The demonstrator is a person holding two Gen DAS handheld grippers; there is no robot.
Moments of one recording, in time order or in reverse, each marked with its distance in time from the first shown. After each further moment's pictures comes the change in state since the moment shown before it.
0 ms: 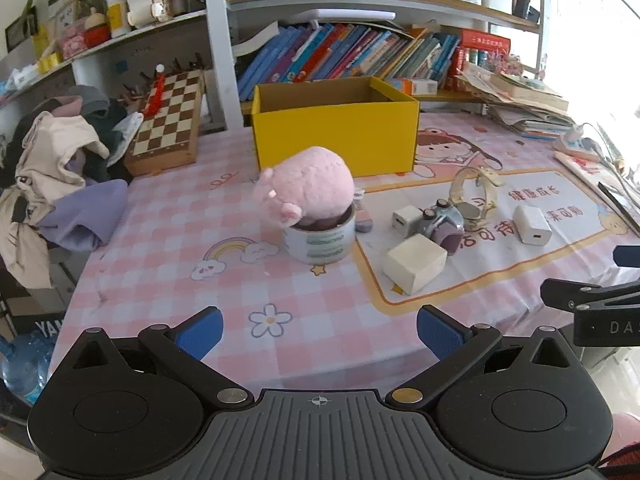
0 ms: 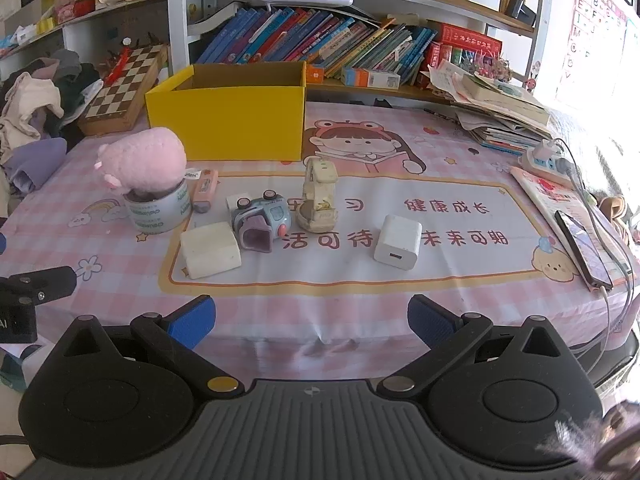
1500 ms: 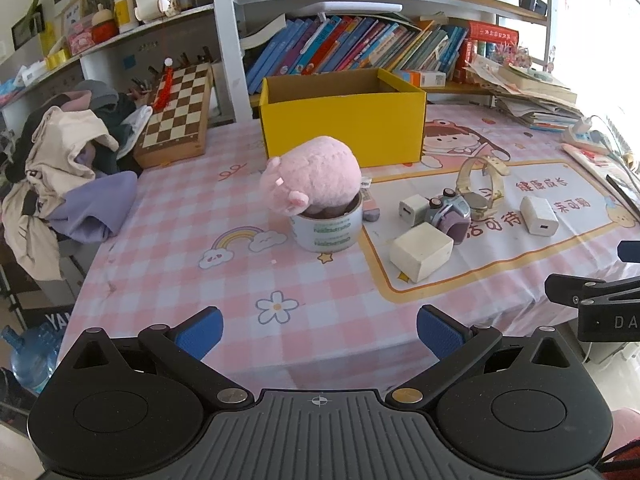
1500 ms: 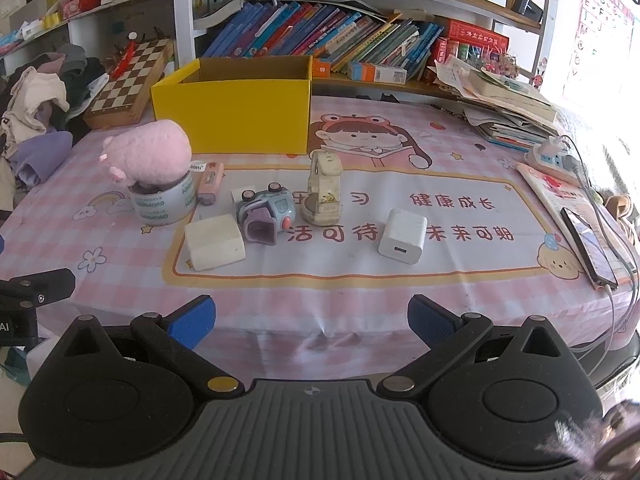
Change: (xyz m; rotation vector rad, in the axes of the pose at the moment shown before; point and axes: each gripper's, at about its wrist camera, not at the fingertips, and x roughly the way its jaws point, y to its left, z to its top) left arm -0.003 -0.002 -0.007 -0.004 0.029 0.031; right arm 0.002 0.001 -0.004 0.001 0.010 0.012
